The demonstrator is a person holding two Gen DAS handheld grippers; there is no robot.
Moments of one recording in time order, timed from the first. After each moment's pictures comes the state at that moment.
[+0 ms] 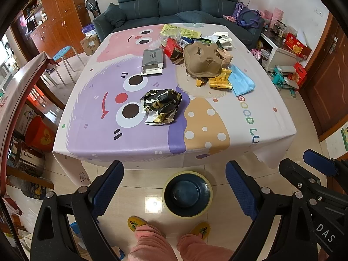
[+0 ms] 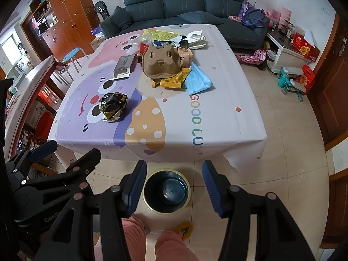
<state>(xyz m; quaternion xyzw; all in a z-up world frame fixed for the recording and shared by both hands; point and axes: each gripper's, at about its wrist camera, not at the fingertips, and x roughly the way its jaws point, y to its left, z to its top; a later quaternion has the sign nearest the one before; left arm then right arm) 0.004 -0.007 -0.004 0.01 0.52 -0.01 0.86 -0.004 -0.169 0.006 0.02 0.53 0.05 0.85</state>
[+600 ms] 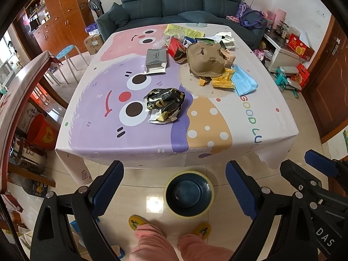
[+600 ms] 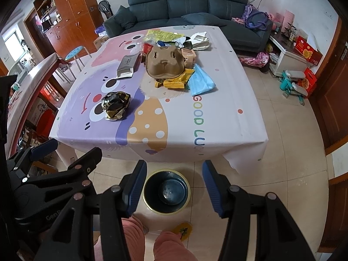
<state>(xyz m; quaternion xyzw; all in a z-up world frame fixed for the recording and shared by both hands) 0.004 -0.008 -0.001 0.01 0.52 0.00 0.86 -0.007 -0.166 0.008 0.02 0.52 0.06 0.85</state>
